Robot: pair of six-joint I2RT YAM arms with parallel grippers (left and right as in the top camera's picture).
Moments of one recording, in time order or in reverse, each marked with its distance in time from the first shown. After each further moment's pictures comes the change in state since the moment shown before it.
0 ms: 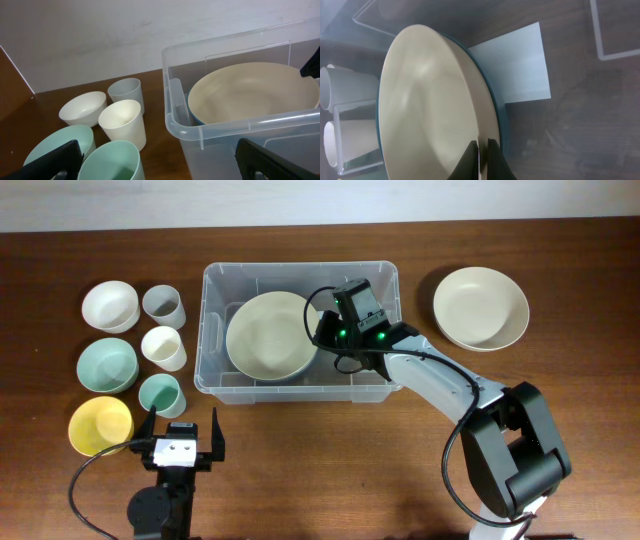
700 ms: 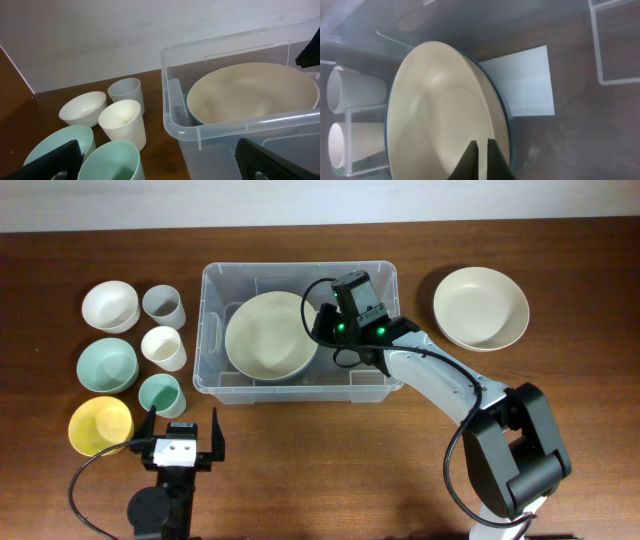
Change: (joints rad) left arm 0.000 0.000 0.000 0.000 0.000 0.000; right arm 0.000 0.000 0.046 -0.014 0.023 -0.054
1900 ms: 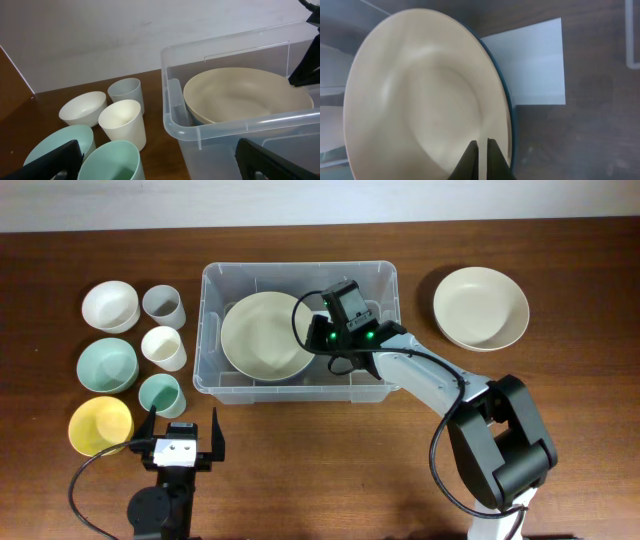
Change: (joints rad) left arm 0.000 0.000 0.000 0.000 0.000 0.000; right arm 0.023 0.058 0.000 0.008 -0.019 -0.040
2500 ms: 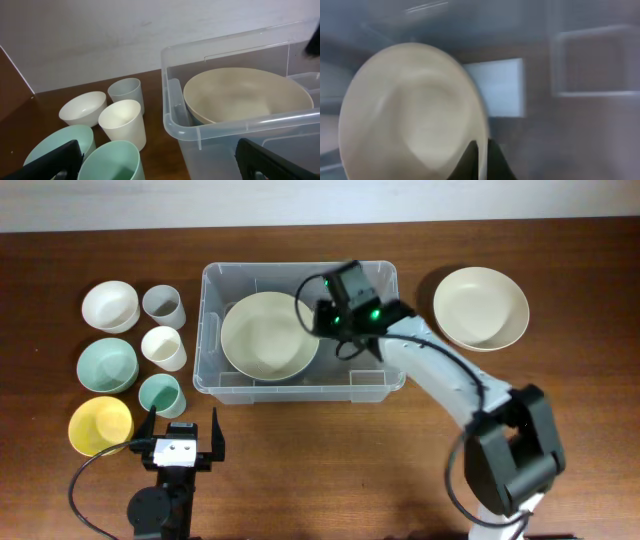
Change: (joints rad) left arm 0.000 0.000 0.000 0.000 0.000 0.000; right arm -0.010 -0.033 0.171 -0.264 0.129 -0.117
